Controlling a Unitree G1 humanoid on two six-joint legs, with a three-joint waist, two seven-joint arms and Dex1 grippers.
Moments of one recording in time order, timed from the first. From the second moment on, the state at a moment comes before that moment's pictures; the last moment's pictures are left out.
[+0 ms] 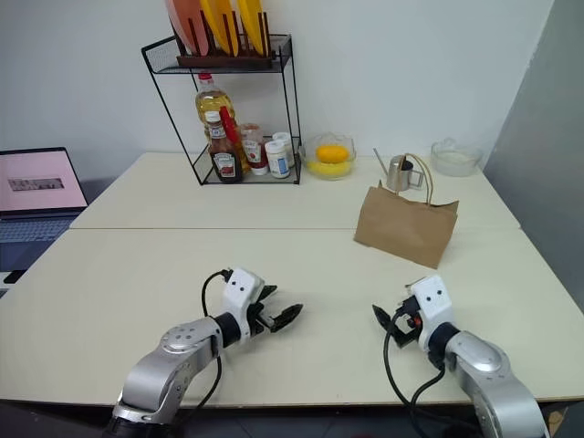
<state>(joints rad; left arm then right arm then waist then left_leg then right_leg) -0.22 0.36 -0.07 -0.26 -0.26 0.64 -0.51 -0.02 -0.42 -0.03 -0.52 0.25 0.64 0.43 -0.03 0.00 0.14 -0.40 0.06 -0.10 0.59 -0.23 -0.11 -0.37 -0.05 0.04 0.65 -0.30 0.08</state>
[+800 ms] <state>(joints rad) -0.46 0.40 -0.07 -0.29 -0.35 0.73 -0.57 -0.16 -0.51 0.03 -0.55 0.06 0.75 0.28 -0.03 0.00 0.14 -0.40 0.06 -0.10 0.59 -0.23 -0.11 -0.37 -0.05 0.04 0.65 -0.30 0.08</state>
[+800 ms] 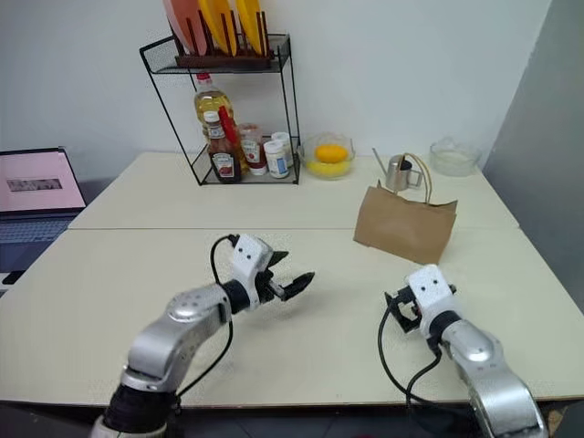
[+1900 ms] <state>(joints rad) -0.73 0.36 0.01 -0.24 -0.49 0.79 -0.53 -1.36 -0.51 0.25 1.07 -0.29 0.09 0.24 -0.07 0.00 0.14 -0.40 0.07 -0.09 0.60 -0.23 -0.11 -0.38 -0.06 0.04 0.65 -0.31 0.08</state>
